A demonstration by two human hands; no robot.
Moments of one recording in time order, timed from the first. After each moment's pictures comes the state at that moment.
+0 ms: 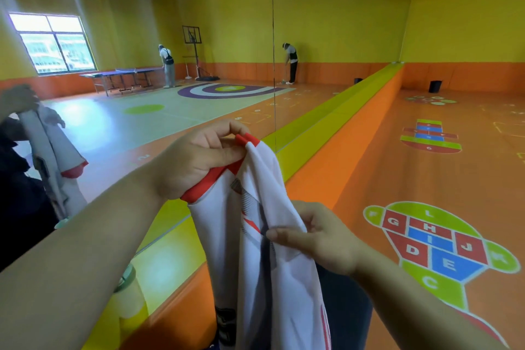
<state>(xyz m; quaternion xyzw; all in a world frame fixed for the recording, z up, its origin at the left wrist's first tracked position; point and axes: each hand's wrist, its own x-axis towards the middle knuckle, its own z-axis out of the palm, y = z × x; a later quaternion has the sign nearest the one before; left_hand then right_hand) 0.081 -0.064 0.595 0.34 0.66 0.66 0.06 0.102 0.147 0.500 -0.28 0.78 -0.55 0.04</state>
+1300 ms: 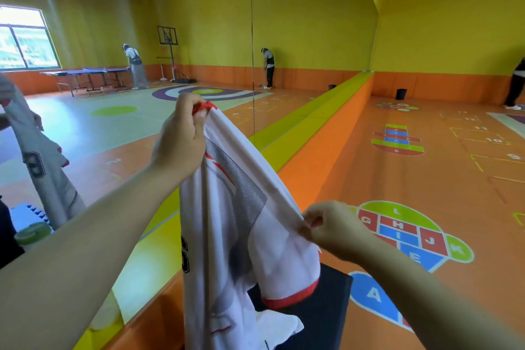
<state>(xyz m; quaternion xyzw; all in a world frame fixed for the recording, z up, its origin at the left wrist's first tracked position) 0.029 -0.061 0.583 0.19 0.81 0.35 -0.44 0.092 0.194 0.487 -0.12 0.95 -0.27 -0.08</state>
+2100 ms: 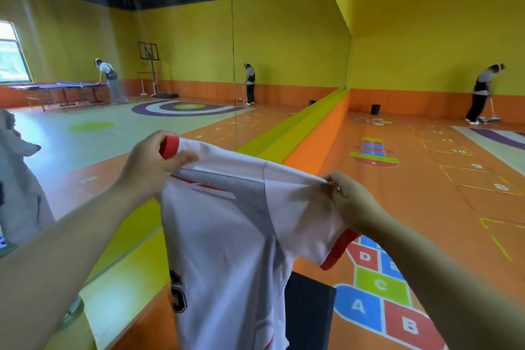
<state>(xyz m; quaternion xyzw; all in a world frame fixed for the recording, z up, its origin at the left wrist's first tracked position) 0.033 -0.078 0.579 0.13 0.84 0.42 -0.32 0.088 0.247 0.528 -0.04 0.92 -0.33 -0.19</state>
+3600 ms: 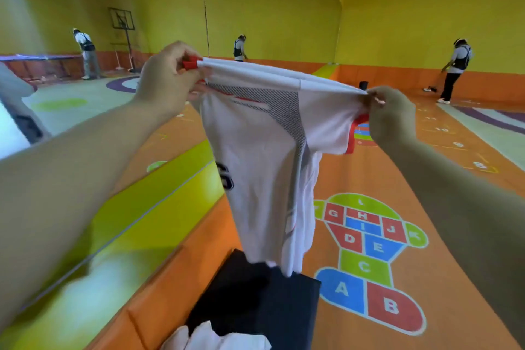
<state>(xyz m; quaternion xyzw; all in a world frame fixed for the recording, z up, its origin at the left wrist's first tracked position) -0.102 0.019 0.647 0.23 0.77 0.54 -0.26 -0.054 0.363 0.597 0.07 0.83 -0.30 -0.45</state>
